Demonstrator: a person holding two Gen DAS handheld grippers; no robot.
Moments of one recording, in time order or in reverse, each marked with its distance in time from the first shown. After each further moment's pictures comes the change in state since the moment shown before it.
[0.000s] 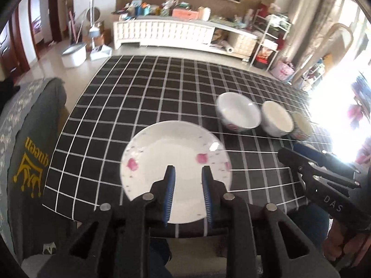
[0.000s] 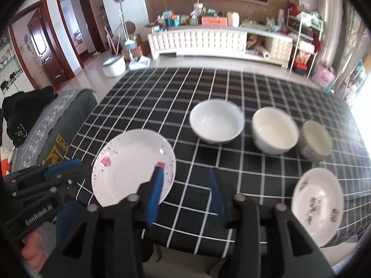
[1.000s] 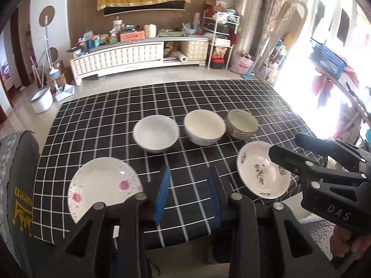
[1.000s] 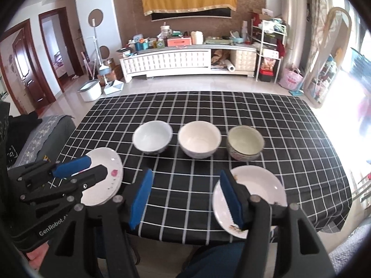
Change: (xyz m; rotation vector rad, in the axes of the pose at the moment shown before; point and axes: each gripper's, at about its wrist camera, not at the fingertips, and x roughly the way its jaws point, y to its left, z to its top) left arm -0.018 -0.159 0.009 0.243 -0.069 -0.107; right arm -0.091 -0.107 -0.018 0.097 -0.104 -0.125
